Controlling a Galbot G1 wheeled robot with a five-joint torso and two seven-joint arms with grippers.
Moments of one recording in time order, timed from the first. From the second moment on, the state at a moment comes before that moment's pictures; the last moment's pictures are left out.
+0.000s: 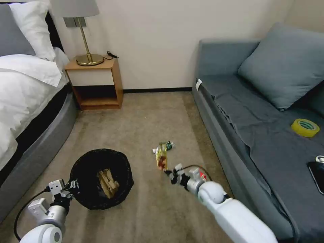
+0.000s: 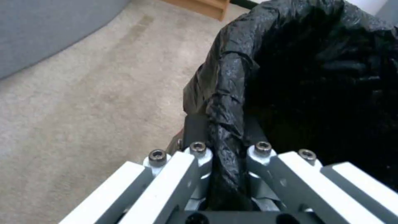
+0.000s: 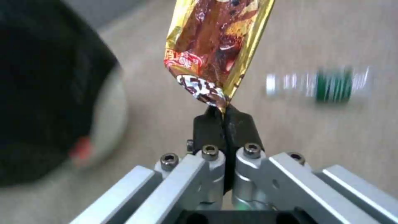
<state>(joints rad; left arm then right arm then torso) 1.56 -1.43 -0.90 -1.94 -0.50 0.33 0.09 -0.91 1.09 -0.07 1.57 0.58 -0.31 -0.19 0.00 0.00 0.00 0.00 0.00</state>
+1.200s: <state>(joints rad) 1.59 -1.47 -0.81 -2.01 -0.47 0.35 0.09 -0.64 1.06 -0.60 1.90 0.74 -0.44 -0.08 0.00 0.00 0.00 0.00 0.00</state>
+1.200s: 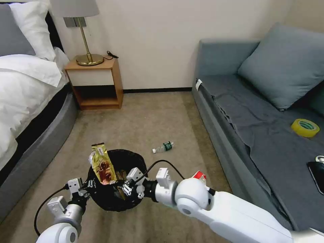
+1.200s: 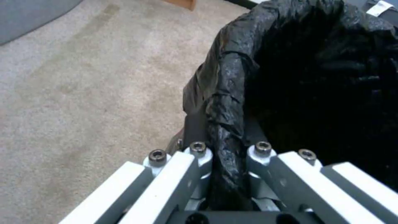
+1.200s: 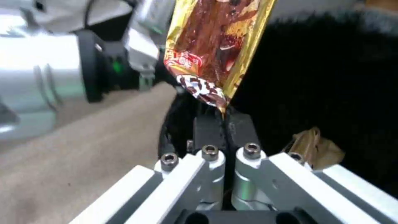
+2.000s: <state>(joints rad) 1.59 -1.46 -0.82 -2.00 -0.50 0.34 0.10 -0.60 1.08 -0.64 1.79 0.74 -0.44 -0.06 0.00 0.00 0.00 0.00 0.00</state>
